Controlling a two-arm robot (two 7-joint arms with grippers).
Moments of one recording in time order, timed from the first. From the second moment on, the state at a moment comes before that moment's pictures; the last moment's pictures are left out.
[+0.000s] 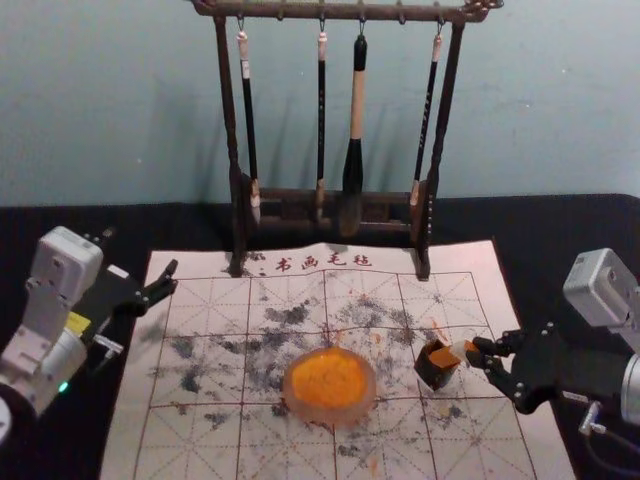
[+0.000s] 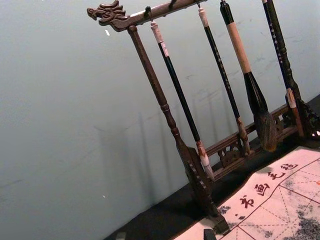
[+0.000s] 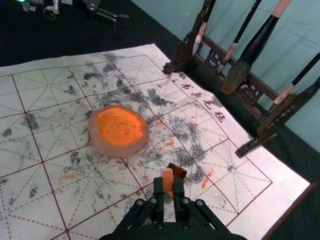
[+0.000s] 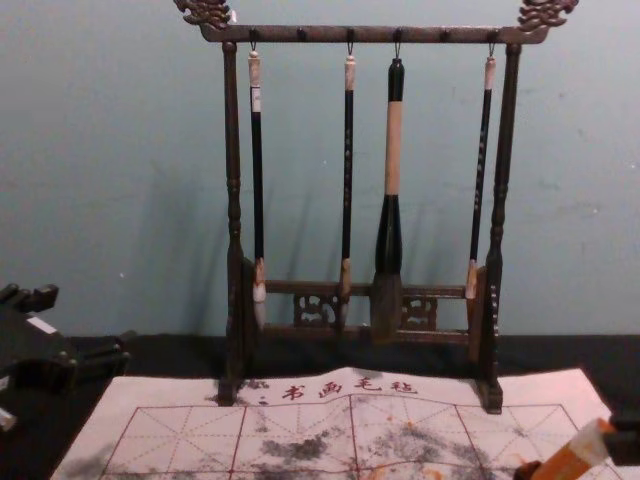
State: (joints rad) left arm -0.20 0.60 0.45 -1.41 -0.25 -0.12 0.03; right arm 0.08 0.80 -0.36 -1.76 0.33 0.21 0.56
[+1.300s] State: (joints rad) left arm -0.20 0.60 0.45 -1.41 -0.25 -0.12 0.03; right arm 0.18 0.76 -0.43 -1.65 0.28 0.24 0.60
